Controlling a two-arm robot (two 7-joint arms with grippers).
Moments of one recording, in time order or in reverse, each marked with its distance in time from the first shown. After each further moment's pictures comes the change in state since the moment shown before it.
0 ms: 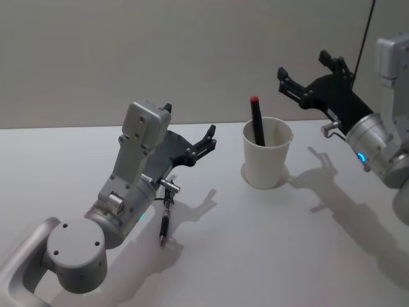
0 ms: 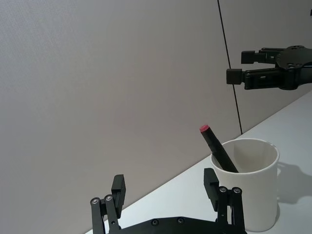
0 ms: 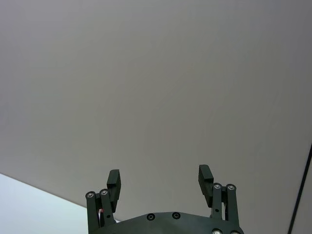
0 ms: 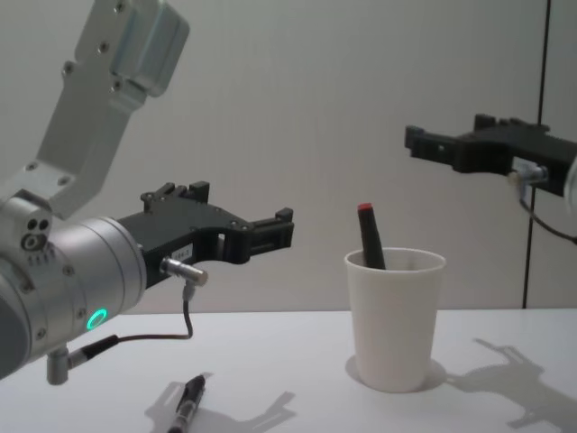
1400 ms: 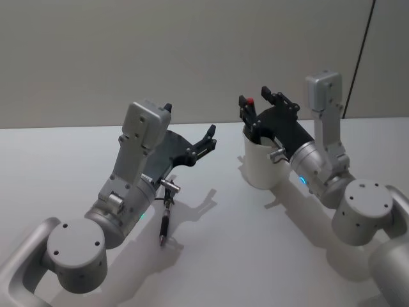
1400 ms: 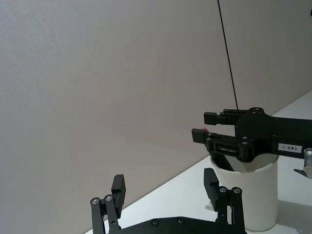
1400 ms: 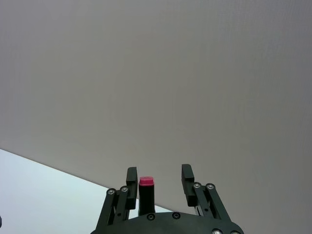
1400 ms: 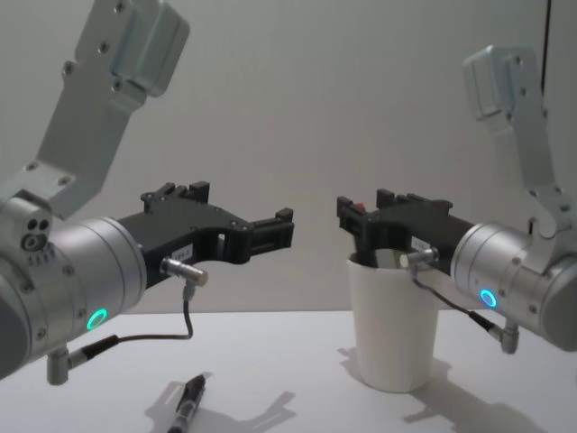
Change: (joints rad) left arm 0.000 0.000 0.000 0.000 0.000 0.000 0.000; right arm 0.063 -0.131 -0.108 0.251 -0.066 -0.115 -0.061
